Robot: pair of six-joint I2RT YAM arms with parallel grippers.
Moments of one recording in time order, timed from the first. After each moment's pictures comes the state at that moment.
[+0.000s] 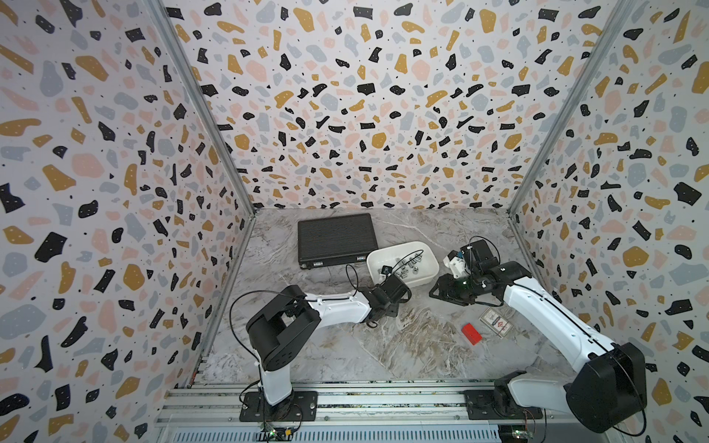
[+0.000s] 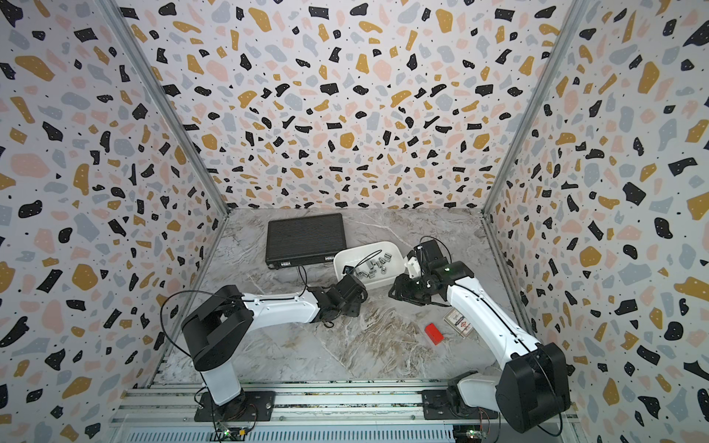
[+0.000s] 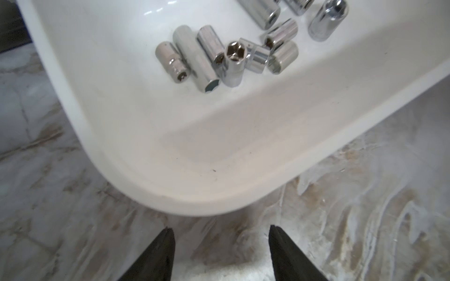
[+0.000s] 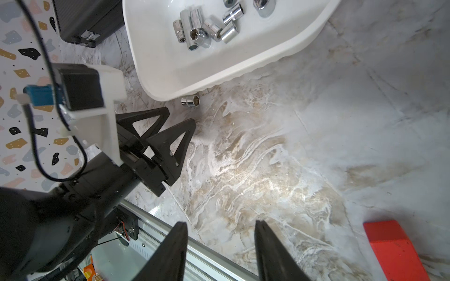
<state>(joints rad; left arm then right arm) -0.92 1.82 1.05 -0.28 -0.32 -0.60 0.38 1.28 1.03 -0.86 -0.43 0.48</state>
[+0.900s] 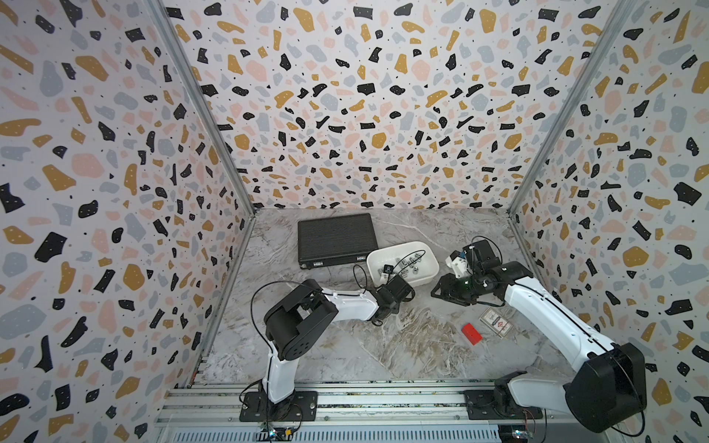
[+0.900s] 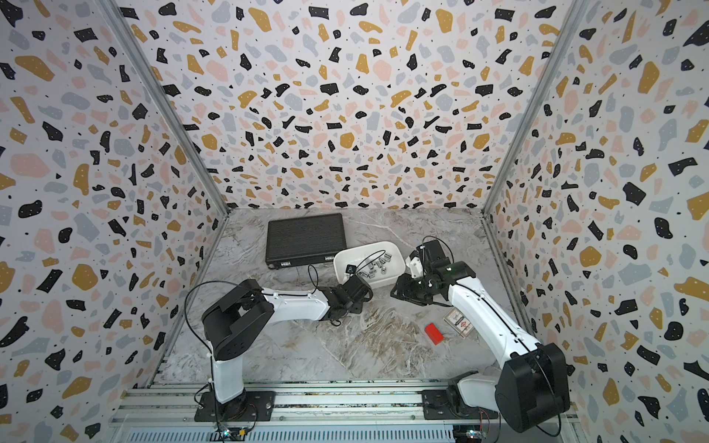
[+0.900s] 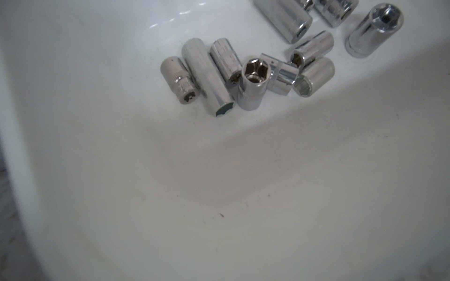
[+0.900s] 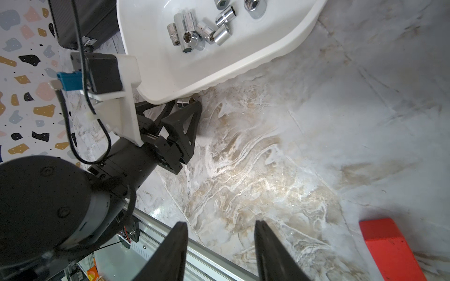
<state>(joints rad) -0.91 1.94 1.10 -0.20 -0.42 -0.62 0.35 1.28 1.02 -0.86 -0.44 0.48</state>
